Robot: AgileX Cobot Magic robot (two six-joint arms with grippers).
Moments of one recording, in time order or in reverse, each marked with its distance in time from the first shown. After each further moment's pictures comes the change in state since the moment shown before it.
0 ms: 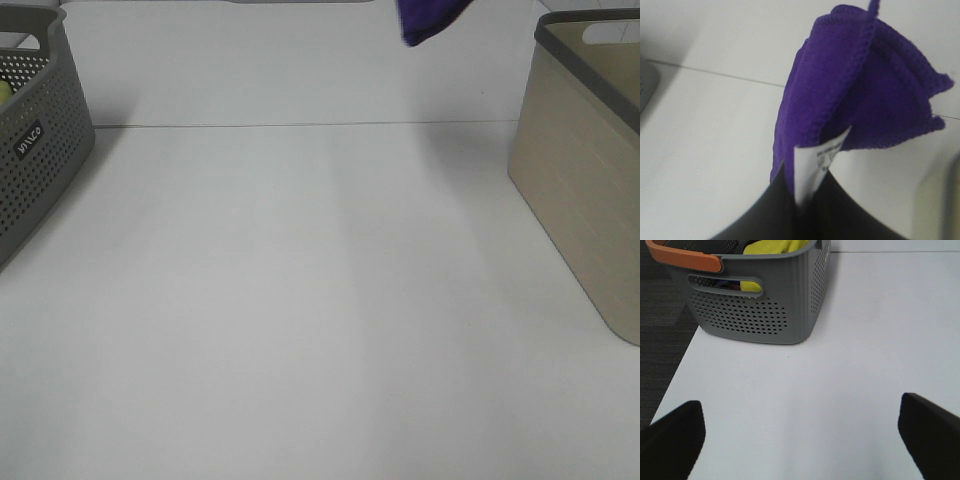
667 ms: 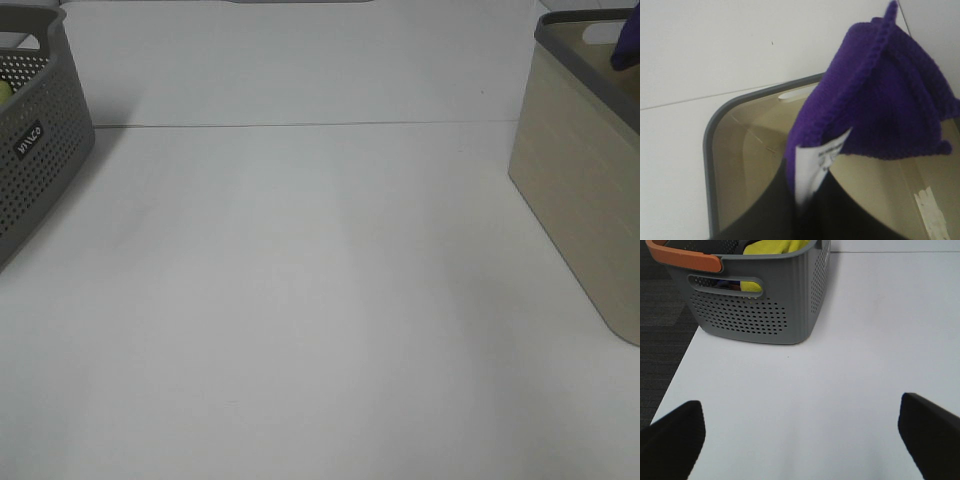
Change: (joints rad) left arm 0.000 0.000 0.000 0.000 0.000 0.000; right arm -0.407 -0.008 0.098 -0.031 0.010 -0.026
